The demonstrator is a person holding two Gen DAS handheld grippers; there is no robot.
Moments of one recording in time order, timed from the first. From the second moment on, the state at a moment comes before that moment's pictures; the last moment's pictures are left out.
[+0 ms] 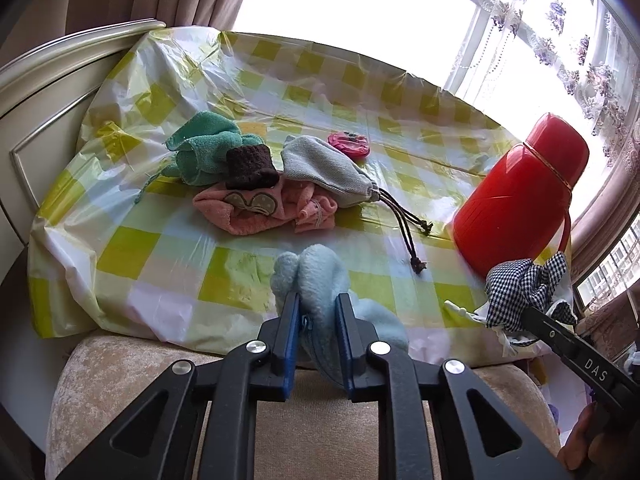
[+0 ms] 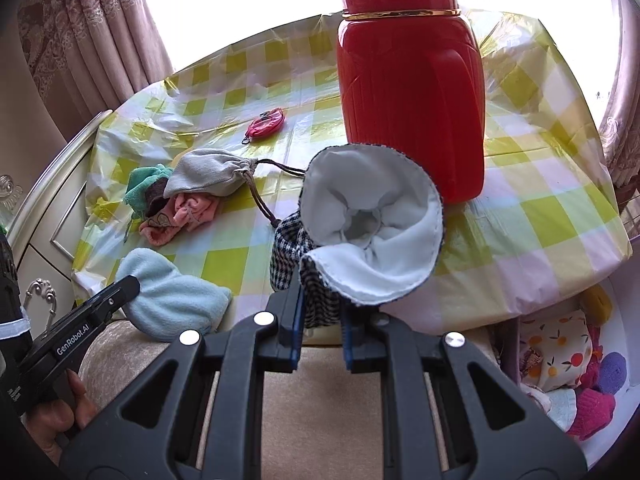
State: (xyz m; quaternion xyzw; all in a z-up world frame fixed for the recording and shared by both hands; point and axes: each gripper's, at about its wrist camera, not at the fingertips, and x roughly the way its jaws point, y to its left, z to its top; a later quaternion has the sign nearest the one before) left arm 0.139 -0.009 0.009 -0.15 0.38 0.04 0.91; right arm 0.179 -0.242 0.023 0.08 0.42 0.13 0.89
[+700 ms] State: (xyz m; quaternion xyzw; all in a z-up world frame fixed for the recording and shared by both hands) left arm 0.137 -0.124 0.055 -0.12 0.34 -0.11 0.93; right arm 0.133 -0.377 0.037 0.12 0.41 0.02 0.90
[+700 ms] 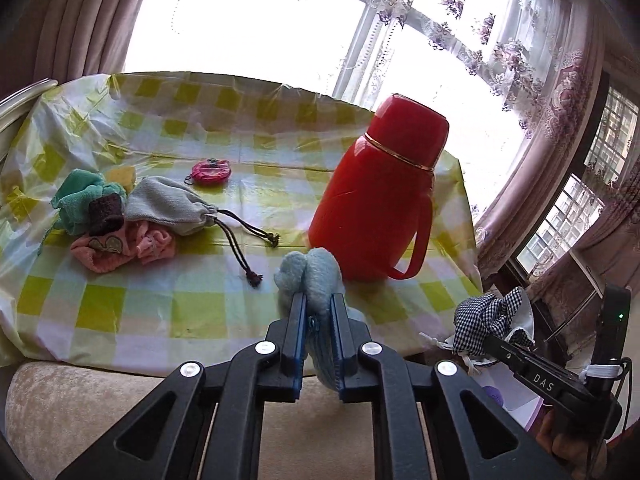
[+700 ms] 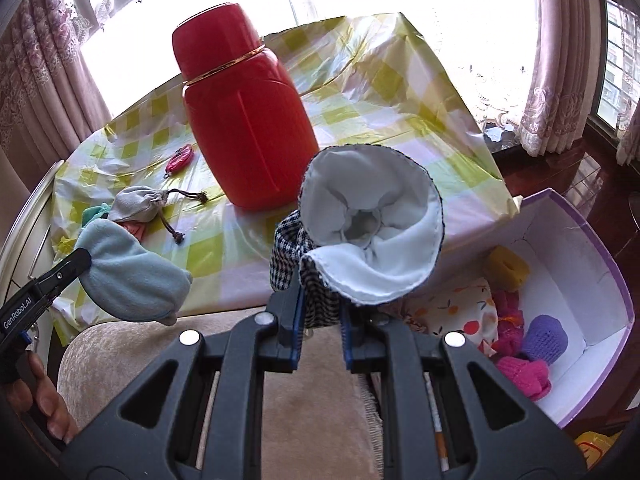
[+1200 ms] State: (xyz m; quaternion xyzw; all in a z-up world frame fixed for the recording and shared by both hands) left arm 0.160 -0.291 0.061 -0.05 0.35 -0.28 0.89; right arm 0.083 -0.514 0.018 0.15 0.44 -0.14 0.87
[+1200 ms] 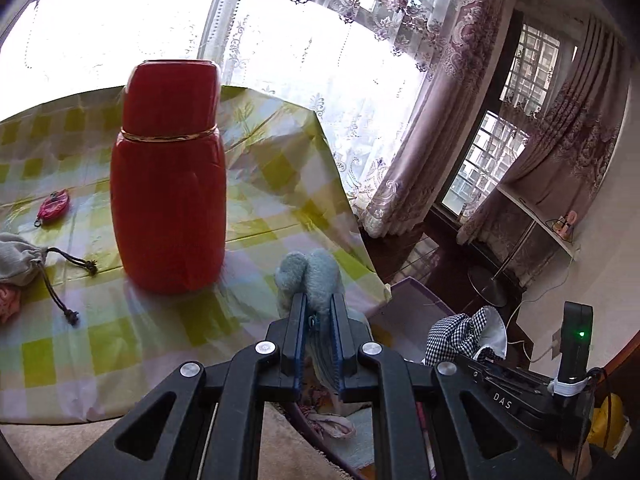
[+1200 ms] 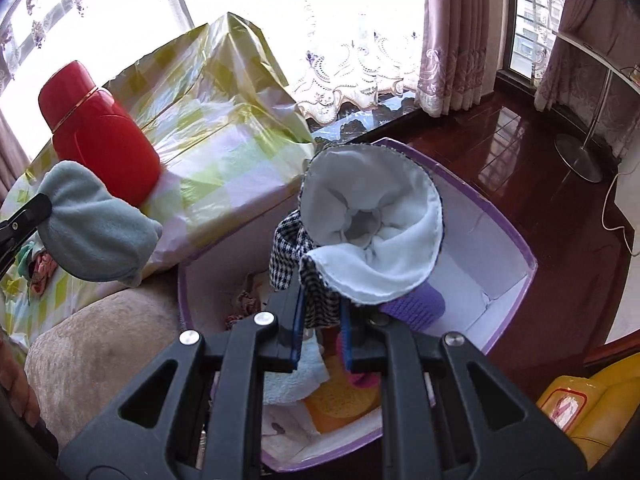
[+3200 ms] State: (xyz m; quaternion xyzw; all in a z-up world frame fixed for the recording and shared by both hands) left arm 0.179 -0.038 0.061 -0.09 0.26 0.01 0.96; right arm 0.165 -0.298 0.045 0.00 0.39 0.15 0.91
